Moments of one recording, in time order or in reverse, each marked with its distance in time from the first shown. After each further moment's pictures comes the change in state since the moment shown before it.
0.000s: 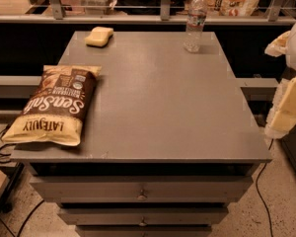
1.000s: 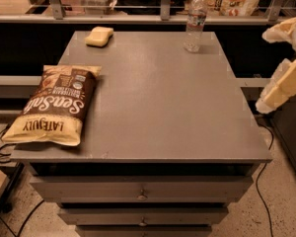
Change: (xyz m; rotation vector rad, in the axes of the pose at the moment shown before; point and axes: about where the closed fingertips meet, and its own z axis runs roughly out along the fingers) arm -0.012 -0.045 0.004 0.018 -0.321 0.038
